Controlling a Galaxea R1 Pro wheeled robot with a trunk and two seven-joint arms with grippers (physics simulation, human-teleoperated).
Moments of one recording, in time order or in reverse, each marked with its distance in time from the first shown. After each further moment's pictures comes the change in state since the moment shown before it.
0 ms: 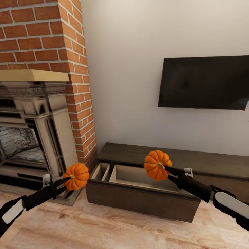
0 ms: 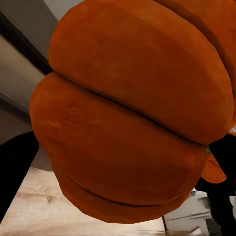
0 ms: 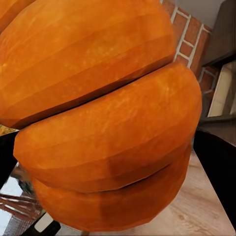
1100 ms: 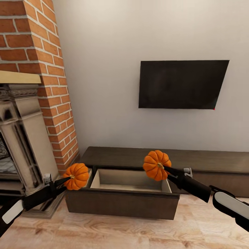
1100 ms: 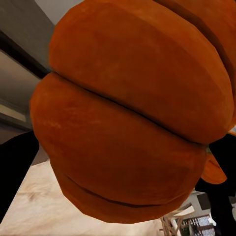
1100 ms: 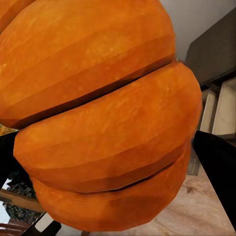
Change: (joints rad) left arm 0.000 0.000 0.001 0.000 0.000 0.000 0.000; right arm 0.000 0.004 0.002 0.000 0.000 0.000 0.000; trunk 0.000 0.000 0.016
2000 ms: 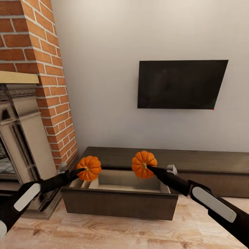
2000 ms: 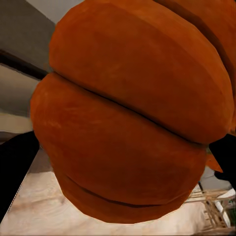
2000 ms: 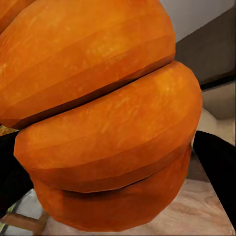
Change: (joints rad) left arm -0.006 -0.035 -0.010 -0.331 0.006 0.007 0.352; right arm -0.002 0.234 -0.119 0.043 0.294 0.010 -0.260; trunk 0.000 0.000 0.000
